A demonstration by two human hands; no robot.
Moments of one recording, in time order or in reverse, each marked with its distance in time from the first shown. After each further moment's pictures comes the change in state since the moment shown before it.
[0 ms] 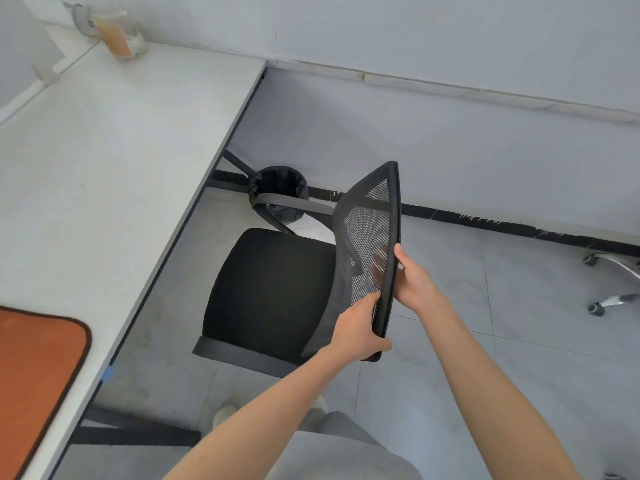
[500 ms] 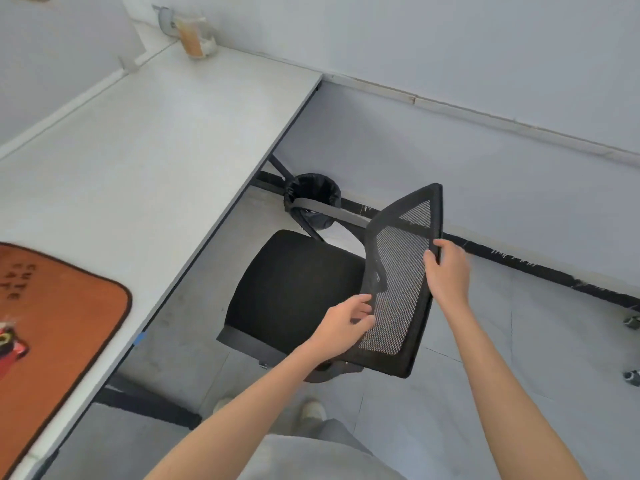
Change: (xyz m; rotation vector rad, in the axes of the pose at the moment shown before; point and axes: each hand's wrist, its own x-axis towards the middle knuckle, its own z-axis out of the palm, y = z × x) left_hand -0.022 -0.030 -0.047 -0.288 0.084 -0.071; right_hand -0.017 -0.029 0.034 -1.258 0.459 -0.753
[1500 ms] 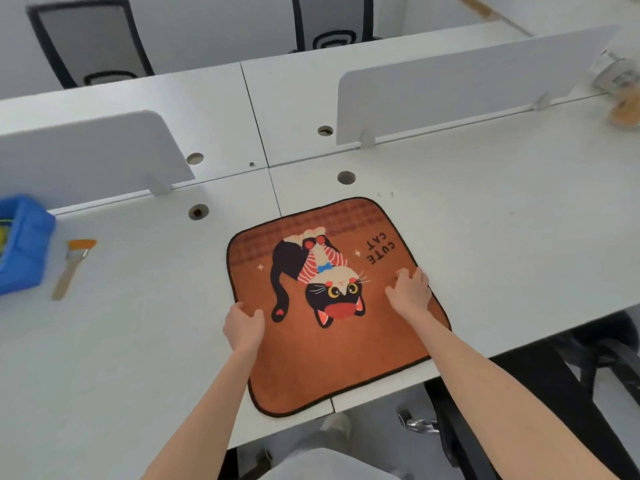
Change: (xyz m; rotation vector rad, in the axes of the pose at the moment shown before) left_hand -0.351 -0.362 -0.322 -0.633 1.484 -1.041; right_hand -0.260 -0.387 0.436 -0.511 -0.808 -0.701
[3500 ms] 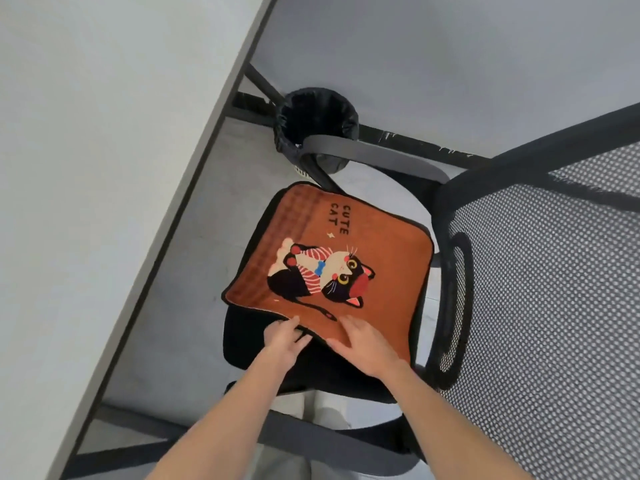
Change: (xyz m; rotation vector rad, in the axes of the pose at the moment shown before) left_hand -0.260 -0.090 0.538 0.181 -0.989 -0.364; right_hand -0.090 0.485 0.159 0.388 -0.117 0.391
